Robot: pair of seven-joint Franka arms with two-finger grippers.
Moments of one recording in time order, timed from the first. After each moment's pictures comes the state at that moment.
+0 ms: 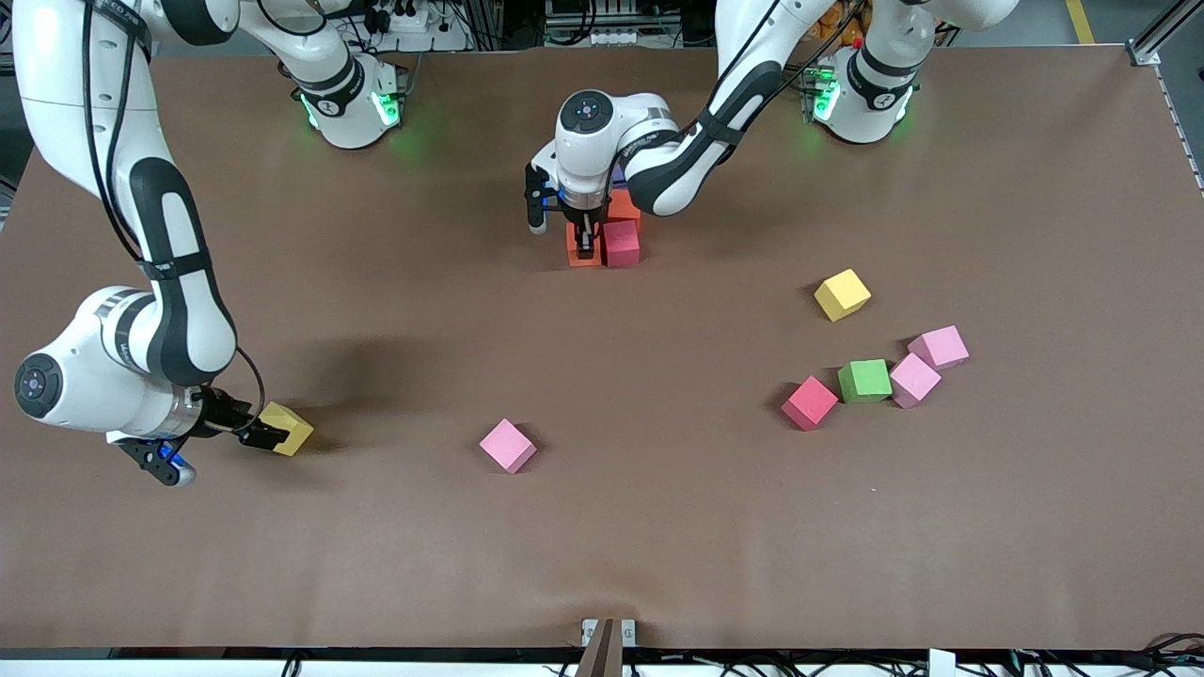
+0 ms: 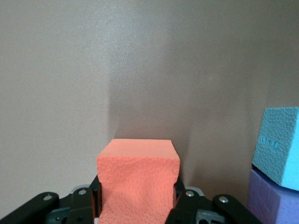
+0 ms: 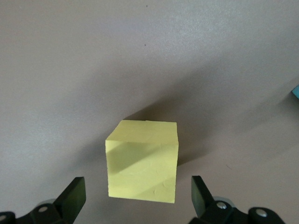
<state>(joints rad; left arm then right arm) -0.72 0.60 -0.38 -1.90 0.30 2.53 0.22 0.06 0.64 -0.19 -1.64 0.32 2.16 0.27</state>
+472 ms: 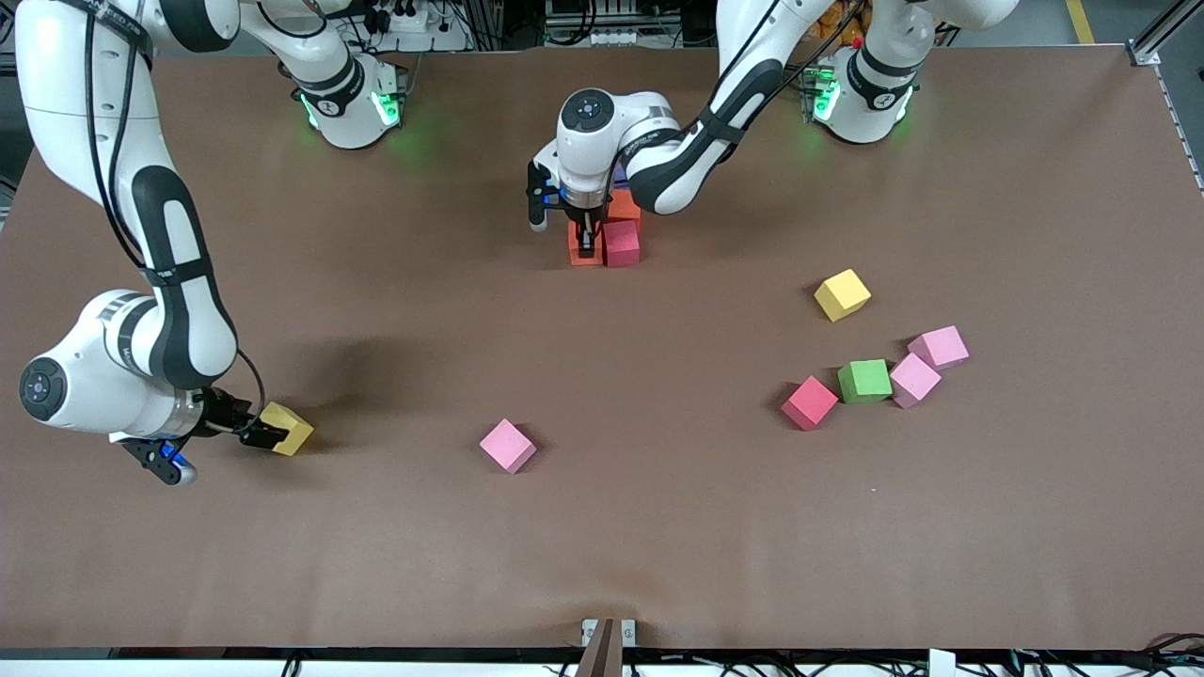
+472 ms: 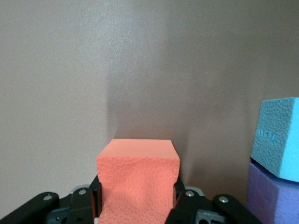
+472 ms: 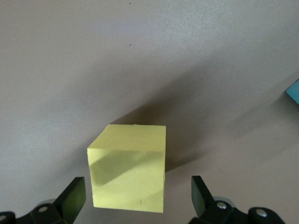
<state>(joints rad) -0.72 0.60 -0.38 -1.91 0.30 2.53 0.25 0.05 0.66 -0.20 -1.64 0.32 2.16 0.27</state>
